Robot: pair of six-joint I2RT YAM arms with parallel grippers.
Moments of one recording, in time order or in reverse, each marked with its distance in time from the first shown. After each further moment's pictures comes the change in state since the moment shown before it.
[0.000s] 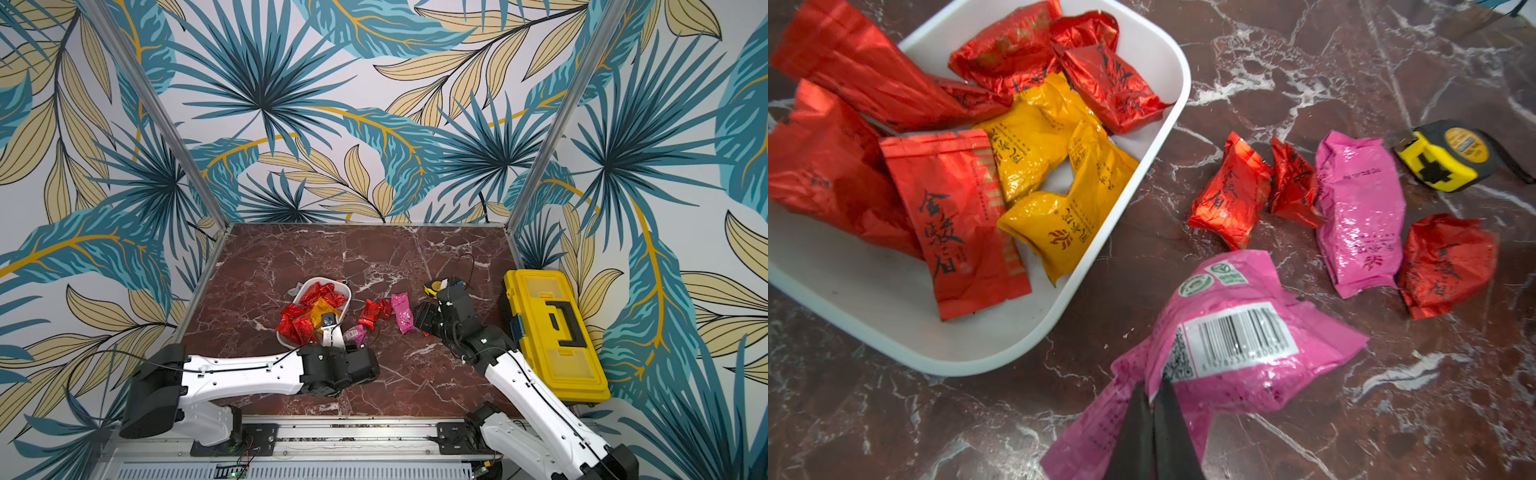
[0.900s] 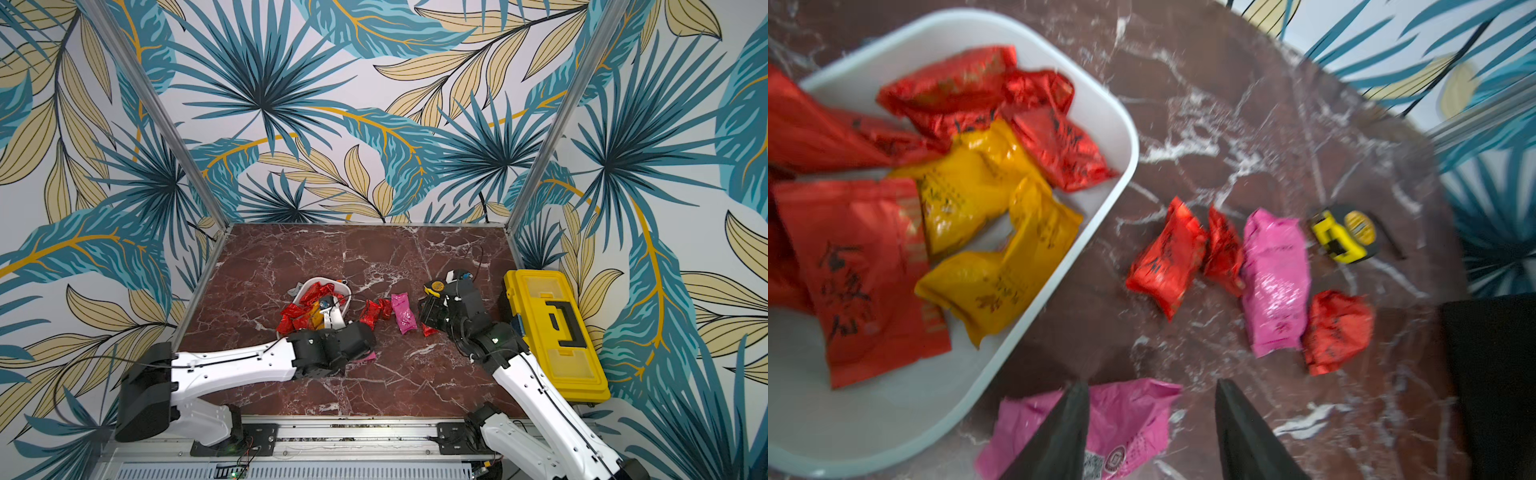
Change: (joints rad) left arm 0.162 -0.136 0.007 0.247 0.049 0.162; right arm 0.006 0.016 0.147 -0.092 0.011 -0.079
